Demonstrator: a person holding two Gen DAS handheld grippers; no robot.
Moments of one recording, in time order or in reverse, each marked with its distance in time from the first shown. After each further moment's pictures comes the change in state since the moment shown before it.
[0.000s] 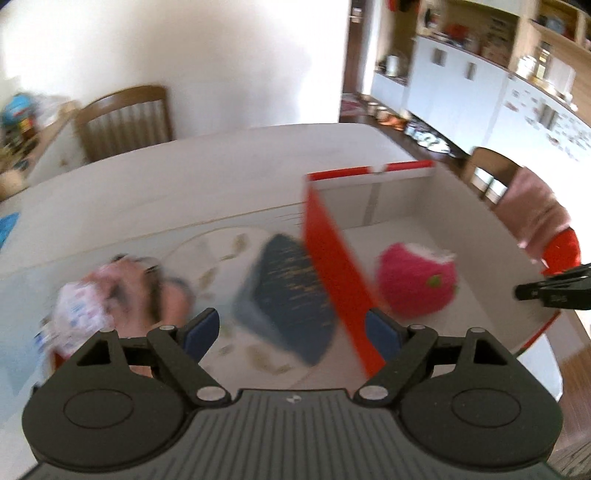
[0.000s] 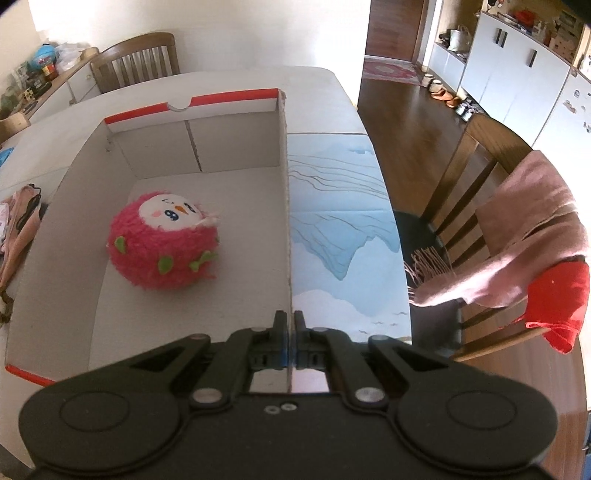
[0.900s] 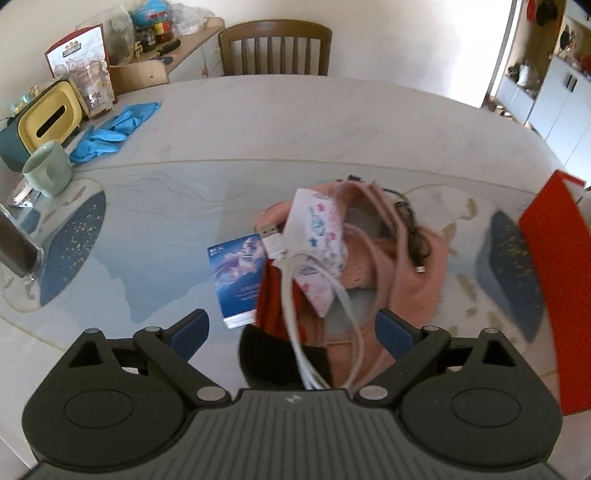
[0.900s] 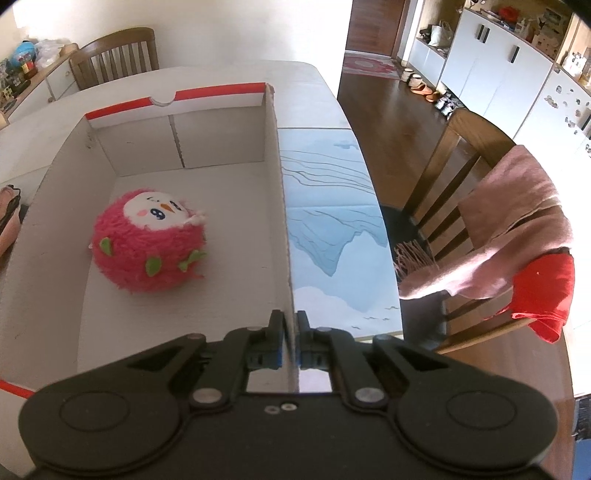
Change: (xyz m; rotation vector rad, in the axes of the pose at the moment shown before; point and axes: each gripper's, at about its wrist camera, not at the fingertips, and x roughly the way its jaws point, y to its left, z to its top) left arm 0.018 0.198 -0.055 -0.266 0.129 0.257; right arm 0.004 0.010 0.001 0.033 0.017 -0.092
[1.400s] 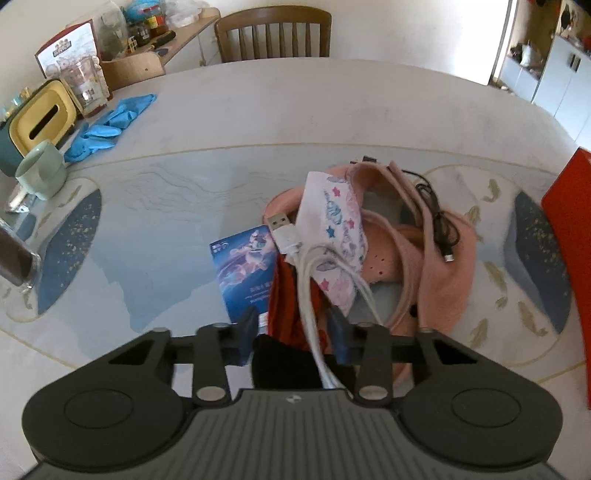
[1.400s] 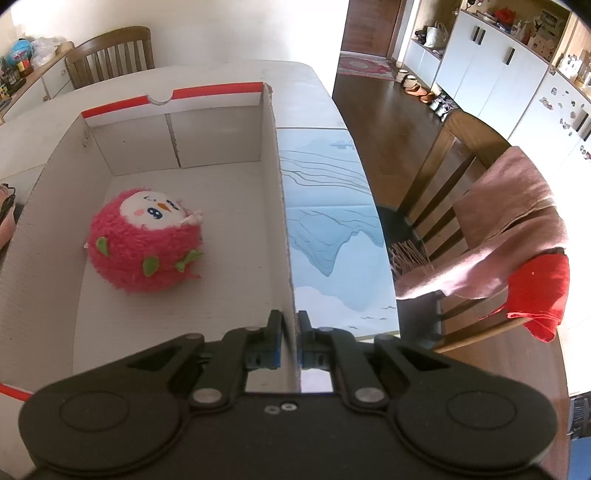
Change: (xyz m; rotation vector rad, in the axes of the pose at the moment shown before) left arm 0.027 0.001 0.004 0.047 0.040 0.037; right arm 0.000 0.002 0.000 0.007 0.000 -0.025
